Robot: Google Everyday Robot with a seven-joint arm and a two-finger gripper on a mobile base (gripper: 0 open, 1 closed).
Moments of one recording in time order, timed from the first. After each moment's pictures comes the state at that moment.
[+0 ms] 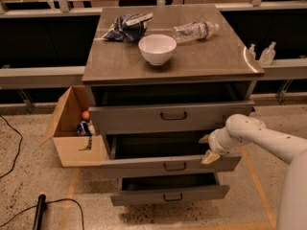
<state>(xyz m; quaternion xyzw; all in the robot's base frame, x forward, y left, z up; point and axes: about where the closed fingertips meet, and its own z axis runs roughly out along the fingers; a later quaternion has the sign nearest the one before) 0.639 -0.234 0.453 -0.70 0.68 0.02 0.22</state>
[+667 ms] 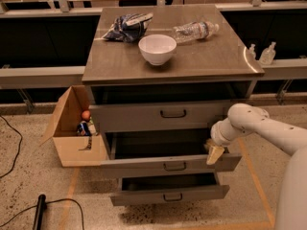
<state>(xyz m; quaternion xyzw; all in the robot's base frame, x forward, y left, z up) 0.646 -0.242 0.485 -0.70 0.69 0.03 0.20</state>
